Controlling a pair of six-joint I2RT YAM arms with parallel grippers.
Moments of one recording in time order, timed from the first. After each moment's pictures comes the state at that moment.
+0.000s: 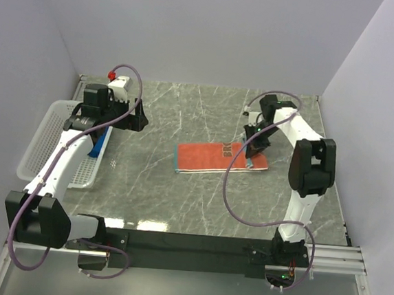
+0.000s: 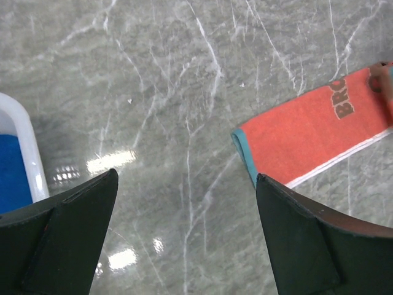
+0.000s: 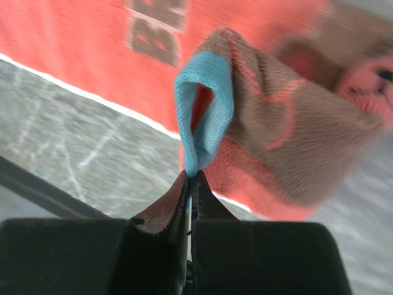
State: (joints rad) left arm -0.09 1.26 1.11 -0.42 0.32 -0.06; right arm 0.13 1.95 1.56 -1.08 -0.35 -0.18
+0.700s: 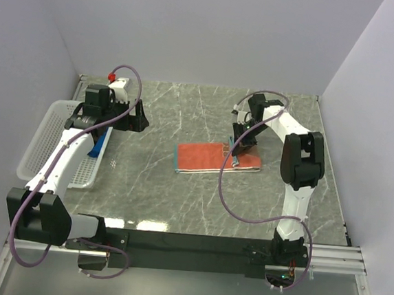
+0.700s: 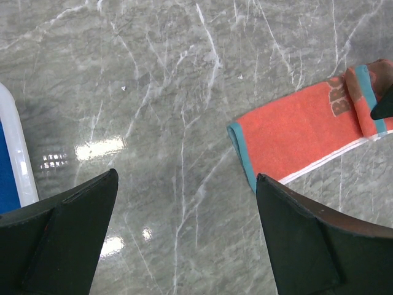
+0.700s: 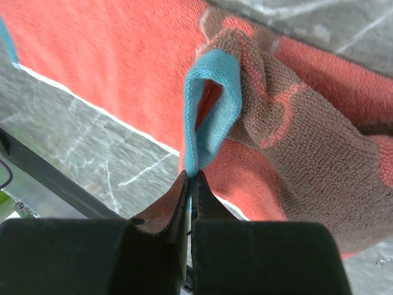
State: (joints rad) left arm -0.09 1.28 1.11 -0.45 0.32 -0.12; right arm 0.21 2.08 1.64 -1.03 -0.48 -0.09
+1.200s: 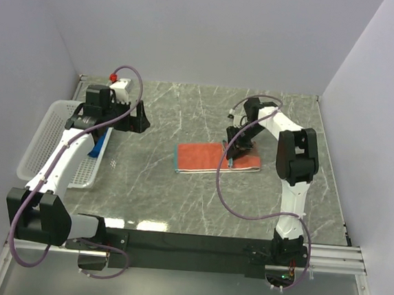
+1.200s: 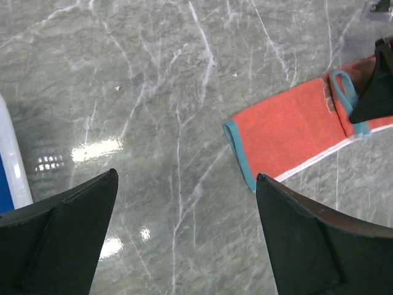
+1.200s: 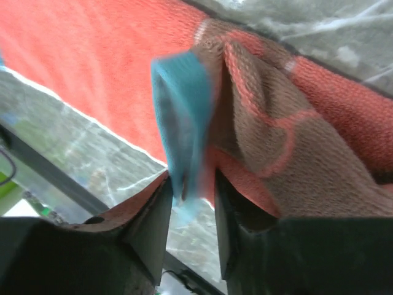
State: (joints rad) left arm -0.09 1.28 1.11 -0.45 0.33 -0.11; right arm 0.23 2.16 1.66 -1.03 -0.51 -0.08
